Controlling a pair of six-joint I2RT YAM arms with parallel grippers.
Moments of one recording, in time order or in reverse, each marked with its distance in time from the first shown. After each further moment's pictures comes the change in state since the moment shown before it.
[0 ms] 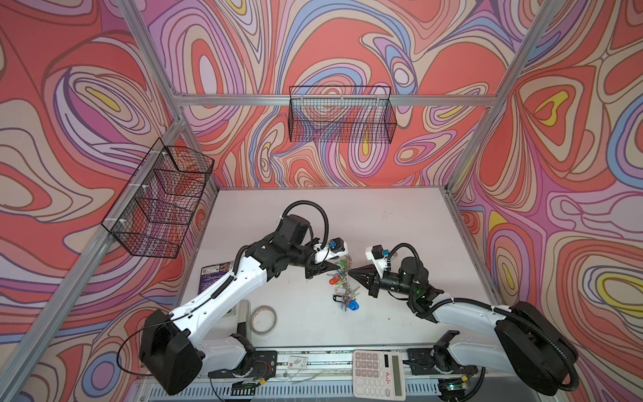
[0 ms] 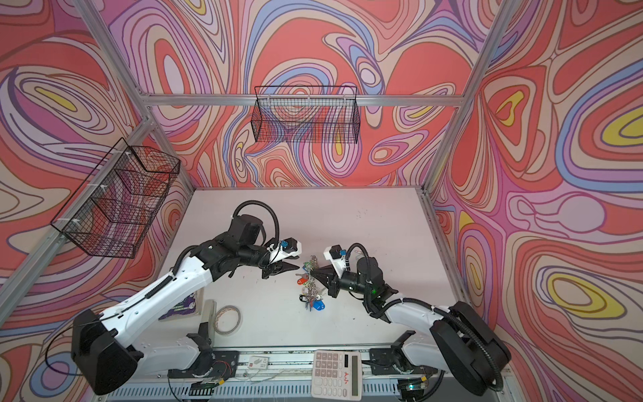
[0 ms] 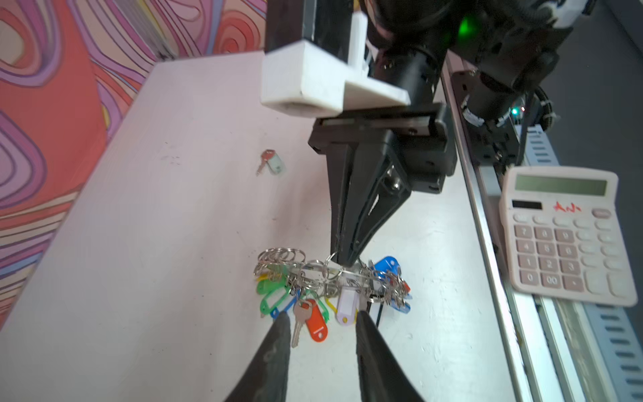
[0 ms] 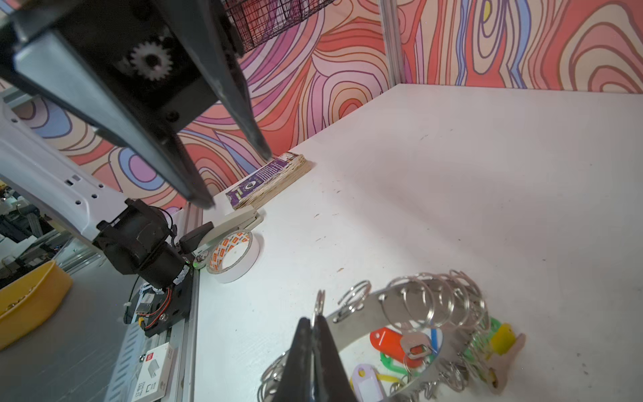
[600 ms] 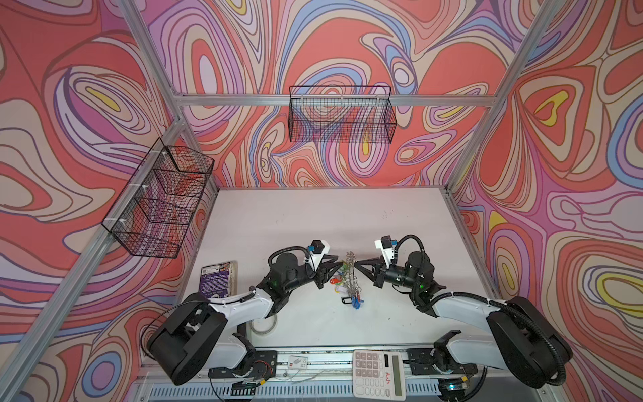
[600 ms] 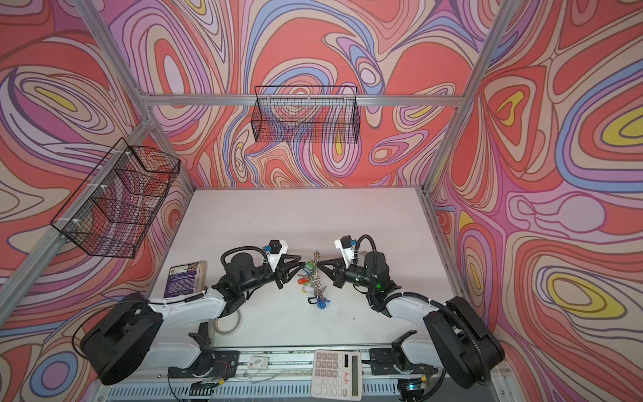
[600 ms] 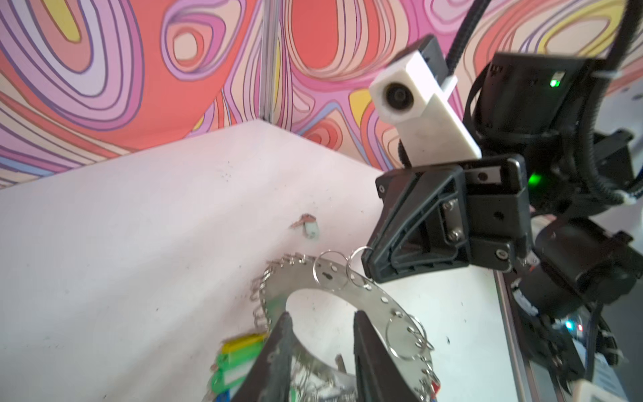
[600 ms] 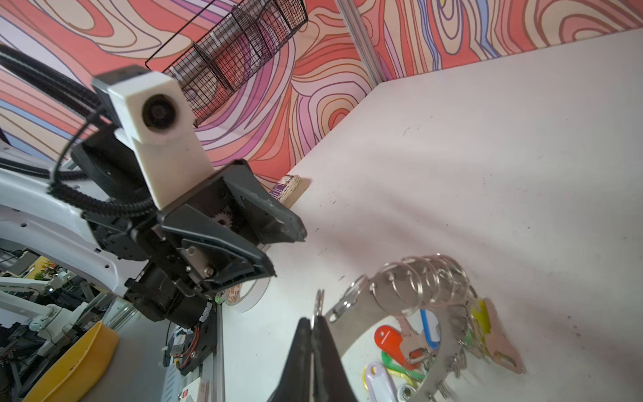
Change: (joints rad) left arm -0.033 -0.029 -0.673 1.312 -0.146 -0.832; right arm -0.132 0.056 0.012 0.060 -0.094 0.241
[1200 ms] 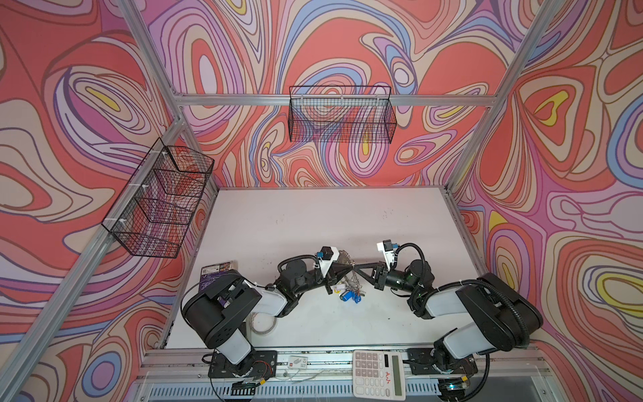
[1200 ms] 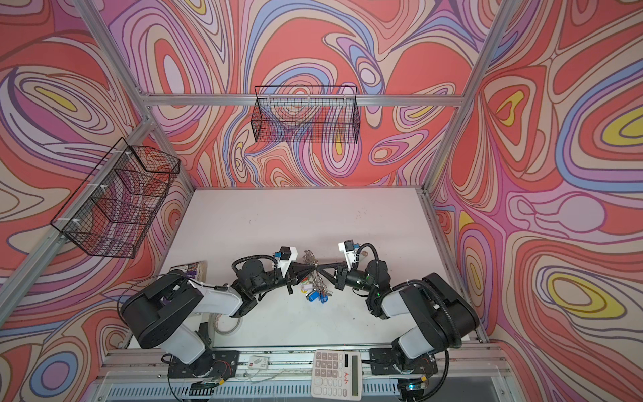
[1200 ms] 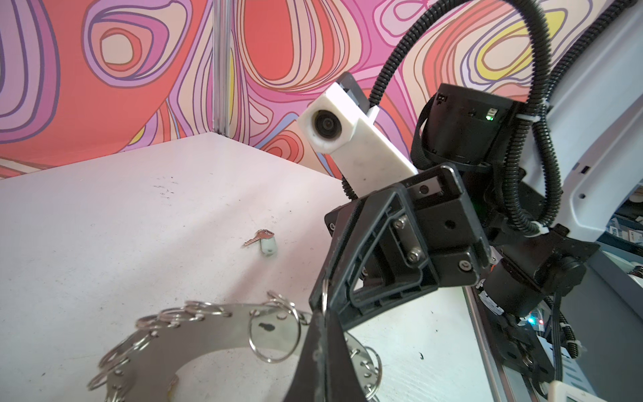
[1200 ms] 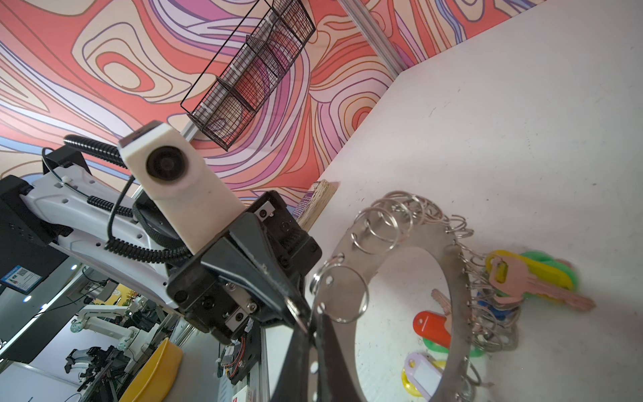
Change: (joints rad) left arm -0.072 0.323 -0.040 0.505 0.051 -0.108; right arm -0.014 0.238 -0.092 0.486 -0.080 0.320
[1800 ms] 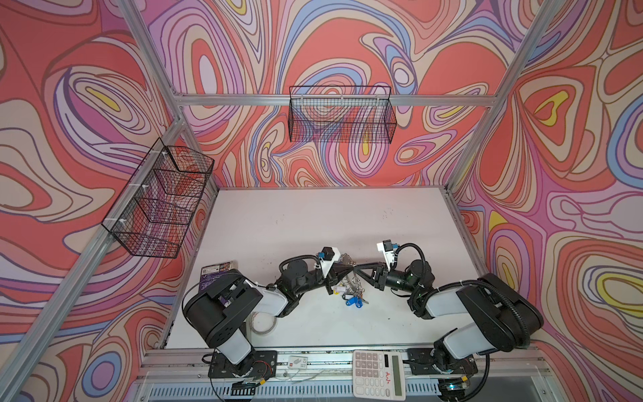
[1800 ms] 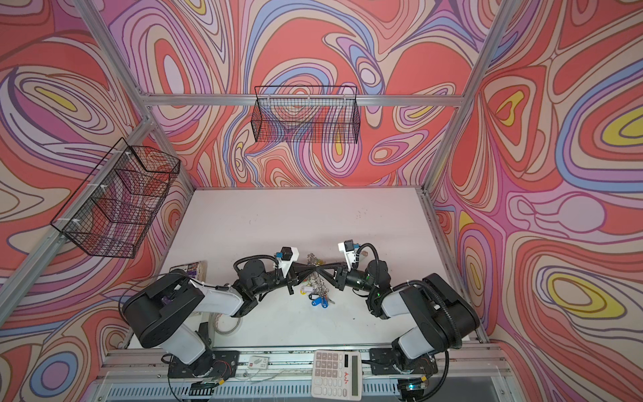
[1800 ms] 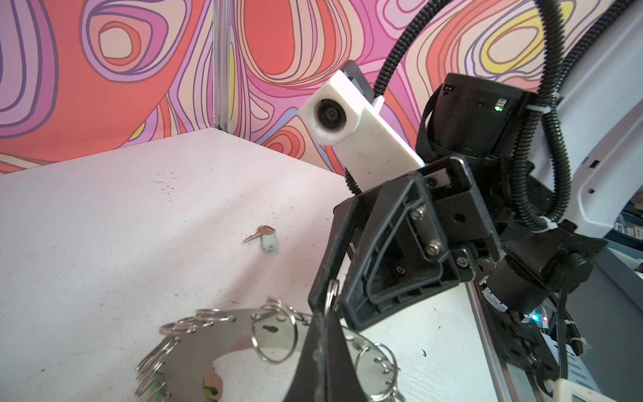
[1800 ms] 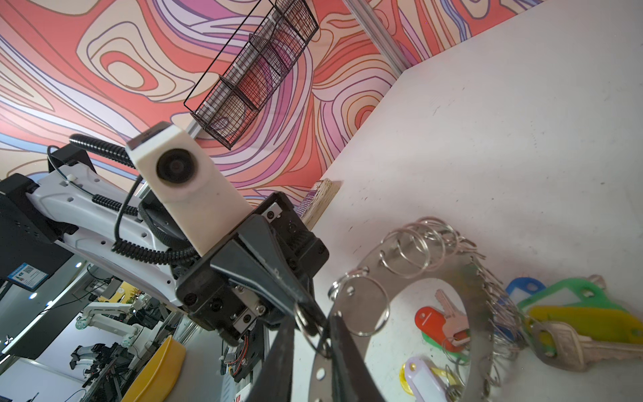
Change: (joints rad) left arm -0.008 0.009 0.008 -0.011 -0.010 0.012; right arm -0.001 -0.003 -0.002 0.010 -0.008 0.012
